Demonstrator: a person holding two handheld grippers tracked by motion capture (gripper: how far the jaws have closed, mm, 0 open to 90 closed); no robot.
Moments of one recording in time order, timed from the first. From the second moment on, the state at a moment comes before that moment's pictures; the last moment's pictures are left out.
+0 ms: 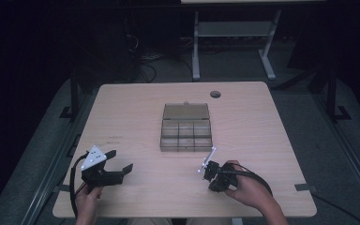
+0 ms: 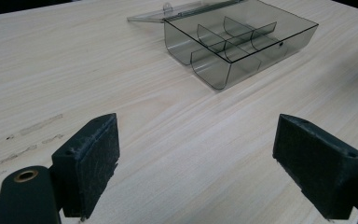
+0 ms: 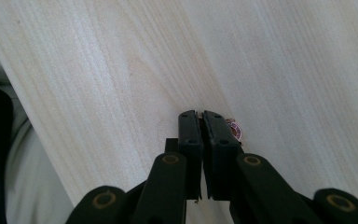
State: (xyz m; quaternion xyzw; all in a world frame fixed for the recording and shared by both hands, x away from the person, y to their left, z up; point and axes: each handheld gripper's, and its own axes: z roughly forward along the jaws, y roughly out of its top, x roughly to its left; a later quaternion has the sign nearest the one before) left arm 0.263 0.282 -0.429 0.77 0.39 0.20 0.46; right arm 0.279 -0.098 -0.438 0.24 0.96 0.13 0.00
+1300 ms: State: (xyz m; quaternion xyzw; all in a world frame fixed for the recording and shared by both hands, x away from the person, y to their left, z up) left arm 0.264 0.284 -0.430 0.77 0.39 0.20 0.46; right arm 0.289 -0.106 -0.397 0.24 0.96 0.15 0.01
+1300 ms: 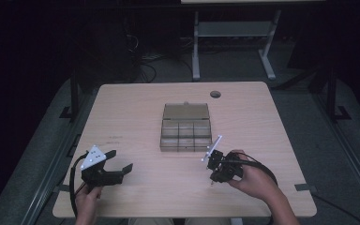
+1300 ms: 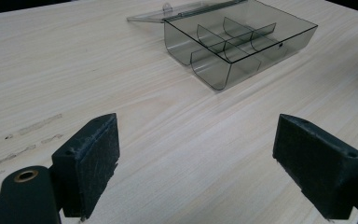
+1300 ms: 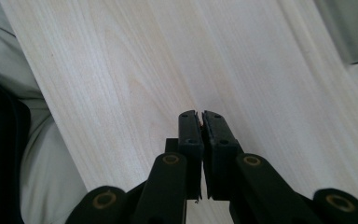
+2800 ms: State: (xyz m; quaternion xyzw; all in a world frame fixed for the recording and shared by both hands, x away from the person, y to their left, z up) left arm 0.265 0.286 -0.430 0.77 0.40 0.19 0.47; right arm 0.354 -0.071 -0.352 0.24 0.96 0.17 -0.01
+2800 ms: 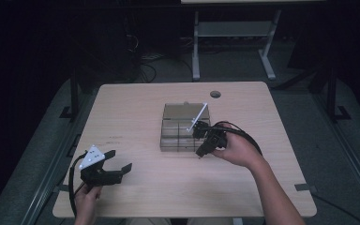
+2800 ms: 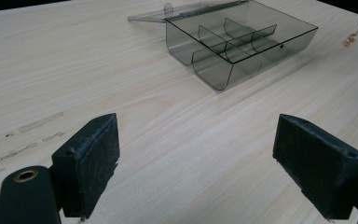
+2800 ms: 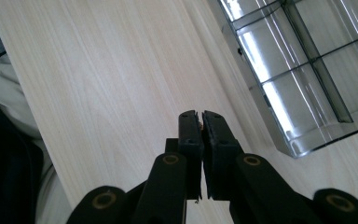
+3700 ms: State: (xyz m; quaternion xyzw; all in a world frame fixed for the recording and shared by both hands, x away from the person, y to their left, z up) left arm 0.267 0.286 -0.431 0.77 0.40 0.19 0.47; right arm 0.380 -0.050 -0.338 0.24 0.96 0.17 0.00
